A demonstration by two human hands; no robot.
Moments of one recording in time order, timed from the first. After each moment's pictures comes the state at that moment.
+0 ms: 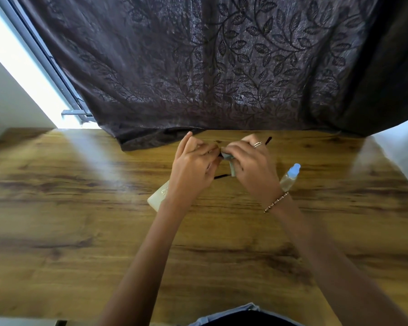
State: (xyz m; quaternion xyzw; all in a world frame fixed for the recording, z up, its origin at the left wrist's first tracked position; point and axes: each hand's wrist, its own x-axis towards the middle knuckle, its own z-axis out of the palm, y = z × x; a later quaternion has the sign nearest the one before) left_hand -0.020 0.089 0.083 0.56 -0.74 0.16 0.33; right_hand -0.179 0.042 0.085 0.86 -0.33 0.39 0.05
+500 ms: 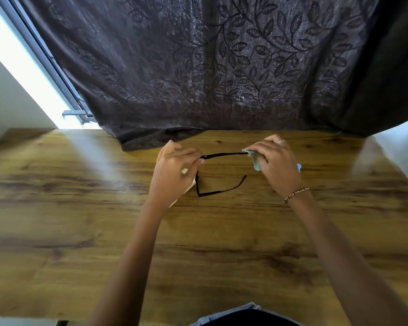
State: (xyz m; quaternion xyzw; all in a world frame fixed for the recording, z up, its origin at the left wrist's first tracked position) left_hand 0.017 0.096 0.073 0.58 -0.72 0.05 0.38; right_hand -0.220 0.017 0.073 0.84 -0.39 0.37 -0.01
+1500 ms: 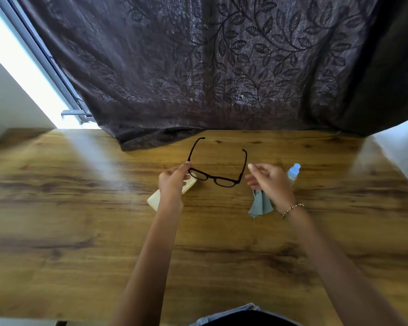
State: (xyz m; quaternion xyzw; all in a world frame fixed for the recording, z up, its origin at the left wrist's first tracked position) left_hand -0.002 0.090 0.049 0.68 -0.14 -0.45 0.56; right_hand -0.220 0.039 0.038 0.61 -0.59 0.32 -0.42
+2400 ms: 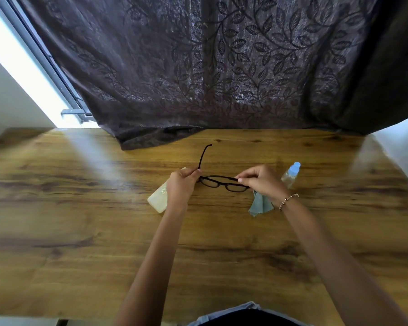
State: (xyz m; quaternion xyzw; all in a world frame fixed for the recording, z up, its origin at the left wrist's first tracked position) left_hand -0.015 0.090 0.037 0.75 -0.29 -0.40 0.45; right_hand -0.208 0.032 0.043 0.66 -0.58 0.20 -0.44
